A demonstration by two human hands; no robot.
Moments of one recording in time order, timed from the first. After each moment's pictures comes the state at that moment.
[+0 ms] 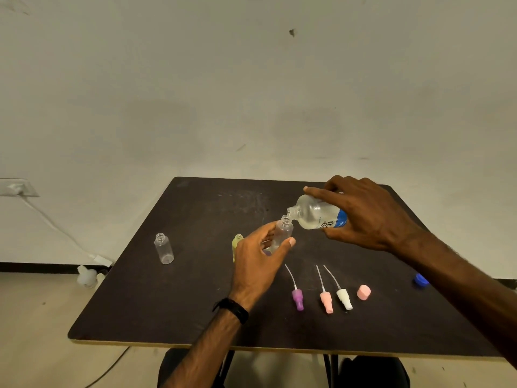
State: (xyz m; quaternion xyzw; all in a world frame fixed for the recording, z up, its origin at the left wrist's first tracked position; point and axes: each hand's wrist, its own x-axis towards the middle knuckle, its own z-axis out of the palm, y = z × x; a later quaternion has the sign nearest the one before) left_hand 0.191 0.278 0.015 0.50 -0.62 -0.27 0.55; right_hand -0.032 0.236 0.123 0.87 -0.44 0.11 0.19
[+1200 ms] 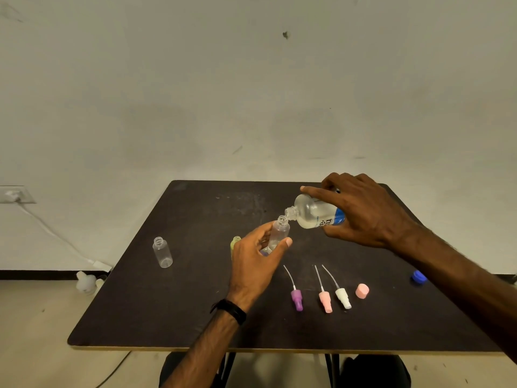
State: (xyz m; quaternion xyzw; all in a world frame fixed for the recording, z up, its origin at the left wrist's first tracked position) left_hand 0.192 0.279 0.019 0.50 -0.62 -0.27 0.55; right_hand -0.033 0.238 0.128 0.87 -0.43 0.11 0.21
